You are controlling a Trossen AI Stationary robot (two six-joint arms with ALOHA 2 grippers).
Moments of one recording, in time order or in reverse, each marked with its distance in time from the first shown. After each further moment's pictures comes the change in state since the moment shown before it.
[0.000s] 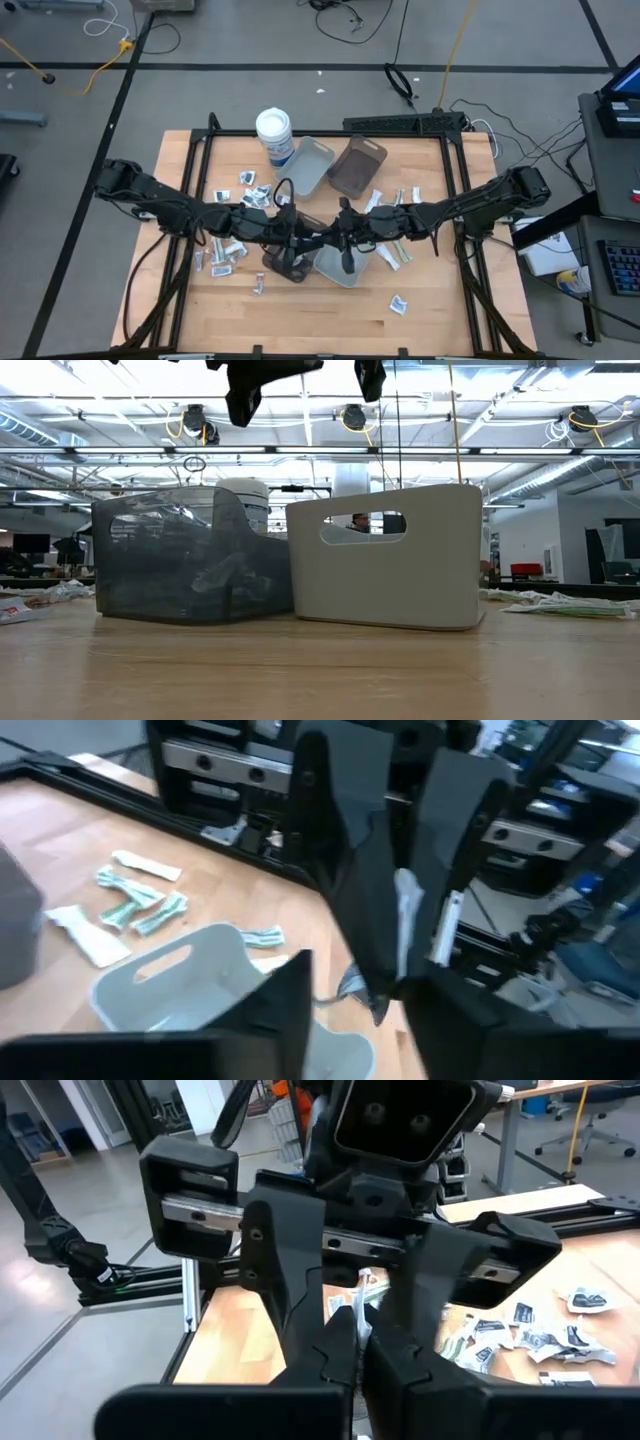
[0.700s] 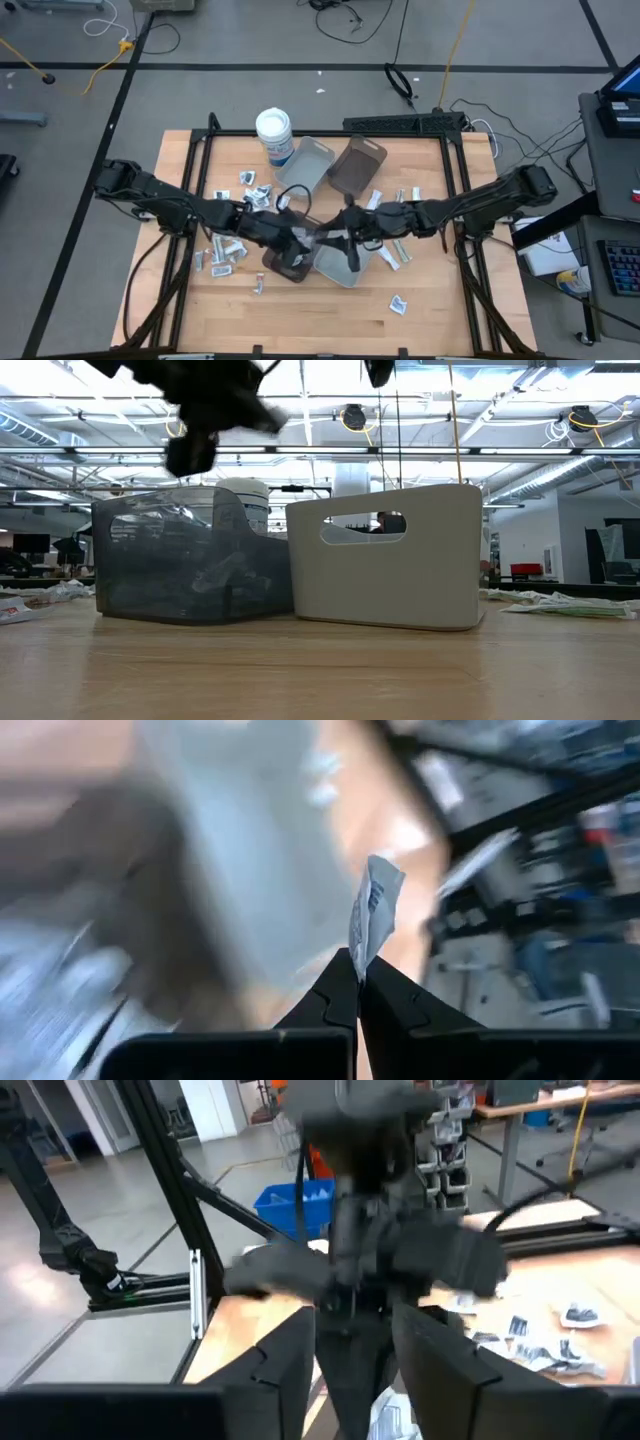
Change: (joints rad) left arm 0.034 0.000 0.023 -0.416 0.173 -0.572; right arm 0.001 -0.062 0.000 -0.038 -0.001 -0.020
